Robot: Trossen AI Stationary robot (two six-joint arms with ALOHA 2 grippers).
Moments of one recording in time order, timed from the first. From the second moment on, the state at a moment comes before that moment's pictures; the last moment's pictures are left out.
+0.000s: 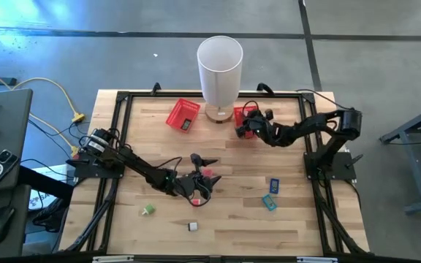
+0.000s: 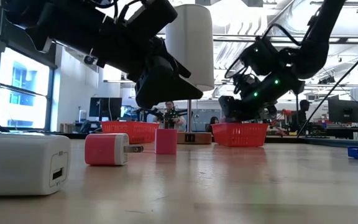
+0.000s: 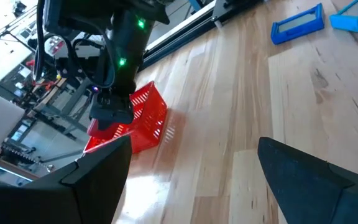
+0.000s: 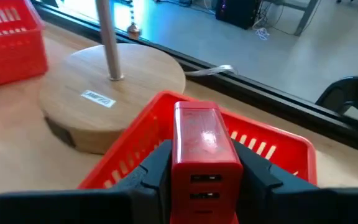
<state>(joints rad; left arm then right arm) -0.38 1.86 0.88 0.69 -0.86 0.39 -0.35 1.69 0.53 0.62 0.63 0.32</state>
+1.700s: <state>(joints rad) -0.39 1.86 0.88 0.68 -0.87 0.31 -0.21 1.31 0.53 0.15 -0.19 0.15</state>
